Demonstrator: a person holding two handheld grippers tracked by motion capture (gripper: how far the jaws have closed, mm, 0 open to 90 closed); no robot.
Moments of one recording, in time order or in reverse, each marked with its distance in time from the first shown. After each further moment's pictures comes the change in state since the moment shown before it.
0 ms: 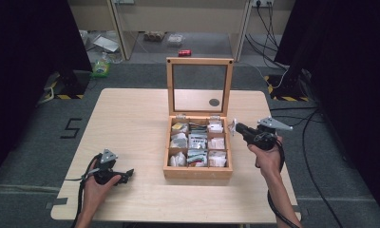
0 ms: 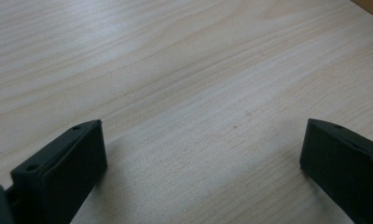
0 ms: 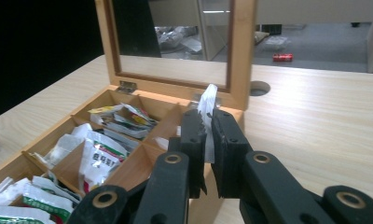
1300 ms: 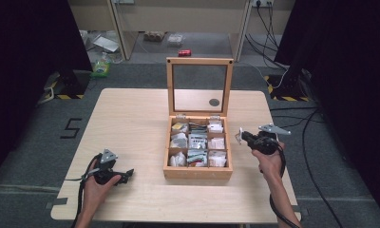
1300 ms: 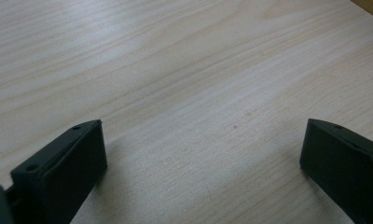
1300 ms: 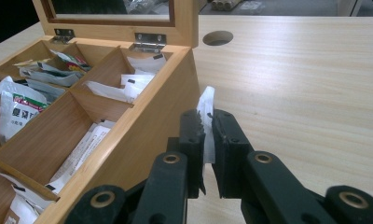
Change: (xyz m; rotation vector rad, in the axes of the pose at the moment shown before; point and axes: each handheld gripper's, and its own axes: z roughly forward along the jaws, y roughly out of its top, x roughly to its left) left arm 0.000 0.000 0.000 -0.001 -0.001 0.000; right arm -0.030 -0.035 0.013 0.118 -0.105 0.019
